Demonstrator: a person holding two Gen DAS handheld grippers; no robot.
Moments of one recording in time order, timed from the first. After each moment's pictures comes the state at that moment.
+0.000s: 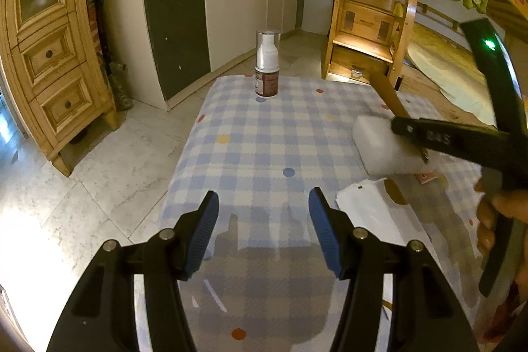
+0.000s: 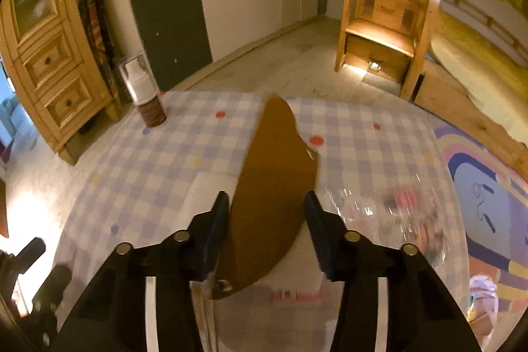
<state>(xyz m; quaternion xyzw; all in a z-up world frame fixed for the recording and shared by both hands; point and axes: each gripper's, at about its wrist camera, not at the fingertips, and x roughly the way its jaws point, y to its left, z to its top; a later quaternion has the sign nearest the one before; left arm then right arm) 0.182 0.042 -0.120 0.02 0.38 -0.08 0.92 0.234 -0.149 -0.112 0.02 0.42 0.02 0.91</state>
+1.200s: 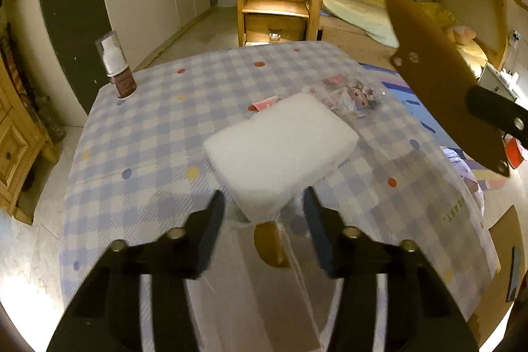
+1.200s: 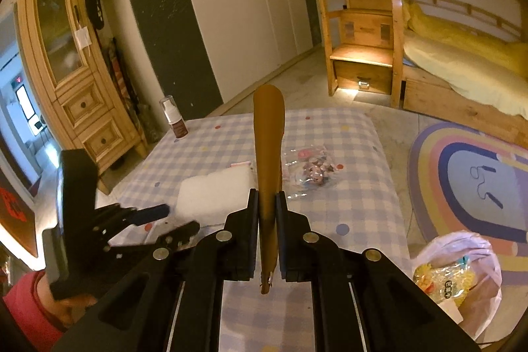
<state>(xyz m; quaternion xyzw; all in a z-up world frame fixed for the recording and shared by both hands) 0.172 -0.075 -0.138 0.10 0.42 -0.23 0.87 0.089 -0.239 -0.066 0.10 0.33 0.04 0.94</state>
